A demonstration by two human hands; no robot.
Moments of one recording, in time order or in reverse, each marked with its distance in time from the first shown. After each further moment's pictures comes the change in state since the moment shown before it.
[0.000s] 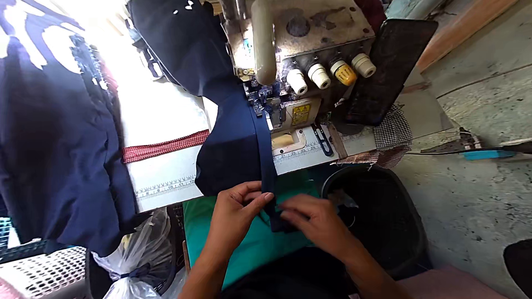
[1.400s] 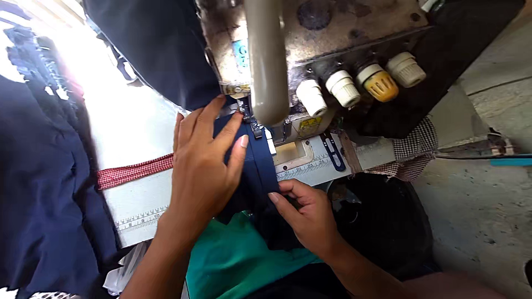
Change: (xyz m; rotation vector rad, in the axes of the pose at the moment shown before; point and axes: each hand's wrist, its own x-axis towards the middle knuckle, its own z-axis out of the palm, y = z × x) left_hand 0.117 0.052 -0.039 1.170 0.139 0.561; right_hand 0.078 -0.011 0.021 0.405 0.258 0.123
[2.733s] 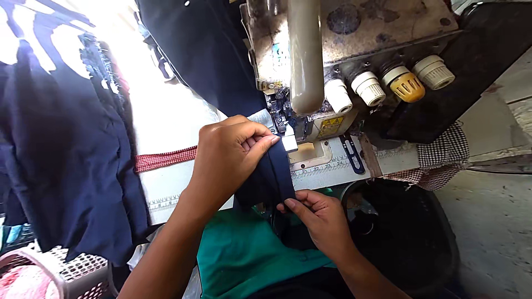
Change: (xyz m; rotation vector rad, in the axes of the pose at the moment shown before) left_hand 0.009 0.003 -0.024 -0.251 0.043 0.001; right_hand -0.021 0.007 0.002 0.133 -0.031 0.185
